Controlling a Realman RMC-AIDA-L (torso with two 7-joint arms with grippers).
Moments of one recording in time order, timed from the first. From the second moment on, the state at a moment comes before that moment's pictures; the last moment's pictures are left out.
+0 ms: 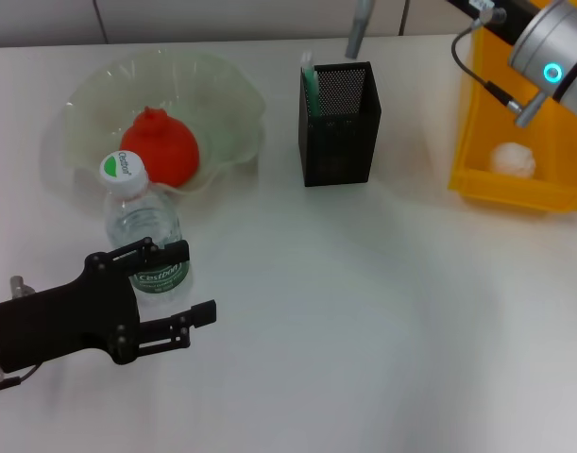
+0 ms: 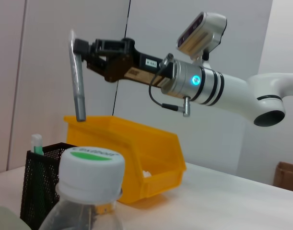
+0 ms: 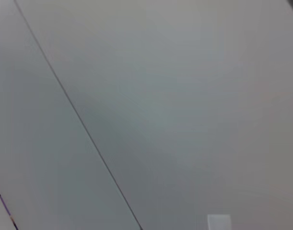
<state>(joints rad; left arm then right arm) -0.25 -2.05 0.91 0.56 1.69 1.67 -1.03 0.63 2.08 -1.29 -0.48 -0.78 -0.99 1.33</state>
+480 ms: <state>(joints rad) -0.24 -2.05 0.91 0.56 1.68 1.67 -1.03 0.65 2.07 -1.31 -0.44 -0.88 -0.96 1.41</state>
